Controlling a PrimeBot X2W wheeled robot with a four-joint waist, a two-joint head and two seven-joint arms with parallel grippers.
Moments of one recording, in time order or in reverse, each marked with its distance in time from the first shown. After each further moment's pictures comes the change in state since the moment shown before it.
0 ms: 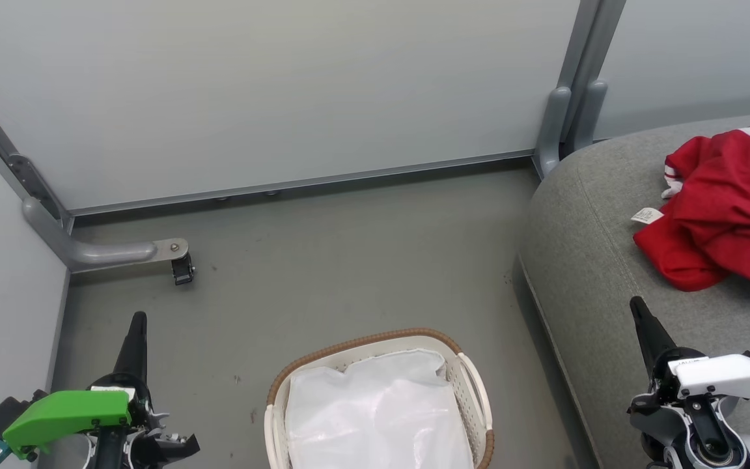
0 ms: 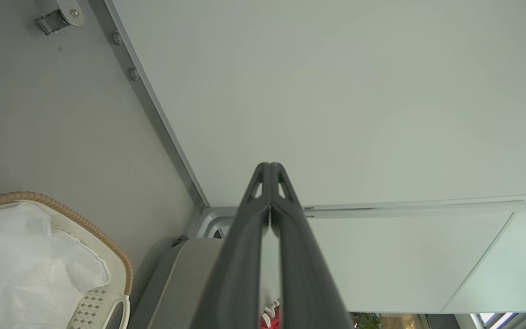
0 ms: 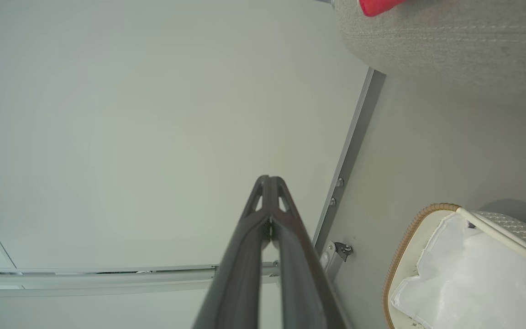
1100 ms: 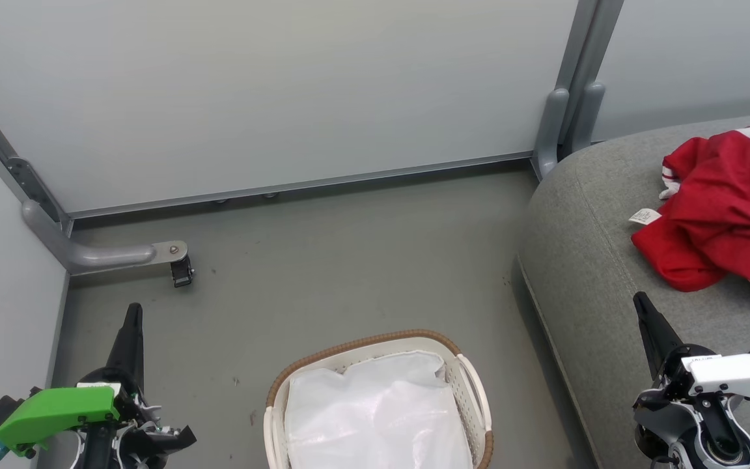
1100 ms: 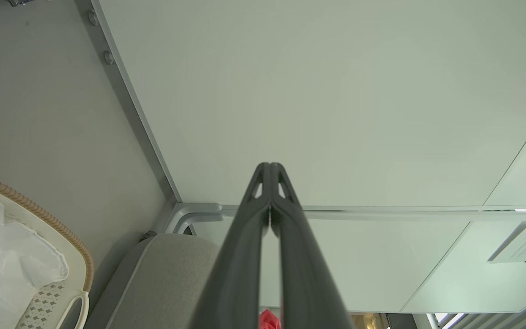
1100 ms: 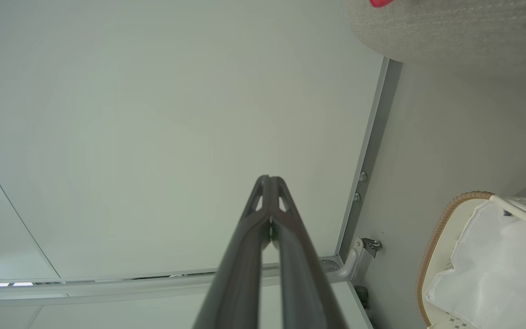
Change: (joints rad) left arm -0.009 0.001 0.015 -0.014 -0.115 -0.007 0.030; right arm 0.002 -0.001 -0.016 -0.018 0.116 0.000 0.031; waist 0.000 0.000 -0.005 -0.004
